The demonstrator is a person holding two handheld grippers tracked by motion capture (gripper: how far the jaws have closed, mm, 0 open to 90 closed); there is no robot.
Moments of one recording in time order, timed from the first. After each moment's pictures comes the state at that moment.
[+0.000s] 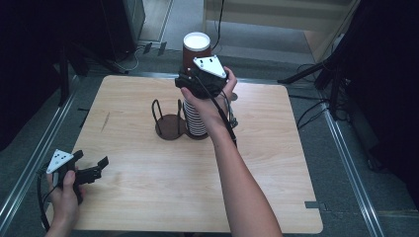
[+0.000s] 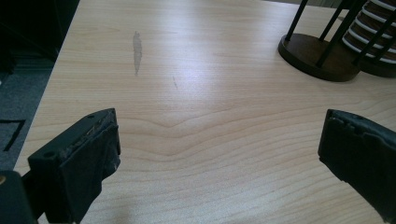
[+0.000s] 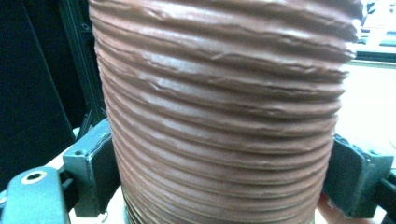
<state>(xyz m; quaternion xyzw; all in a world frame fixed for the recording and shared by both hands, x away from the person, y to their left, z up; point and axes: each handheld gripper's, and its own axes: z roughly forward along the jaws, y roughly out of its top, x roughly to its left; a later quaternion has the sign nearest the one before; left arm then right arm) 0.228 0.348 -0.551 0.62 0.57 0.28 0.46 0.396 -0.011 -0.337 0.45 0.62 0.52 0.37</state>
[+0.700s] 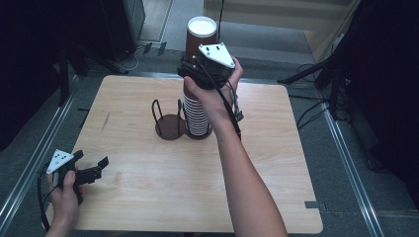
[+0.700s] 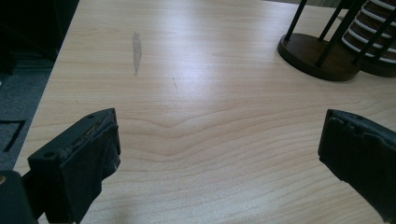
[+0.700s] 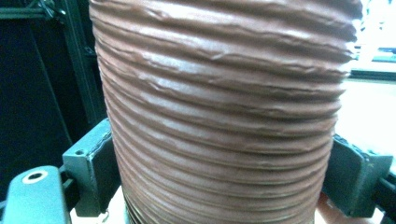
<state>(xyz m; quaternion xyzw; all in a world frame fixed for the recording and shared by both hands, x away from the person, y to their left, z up) 0.228 0.347 -0.551 0.62 0.57 0.28 0.46 0.390 -0.021 -0.301 0.44 0.61 0.54 0.38</state>
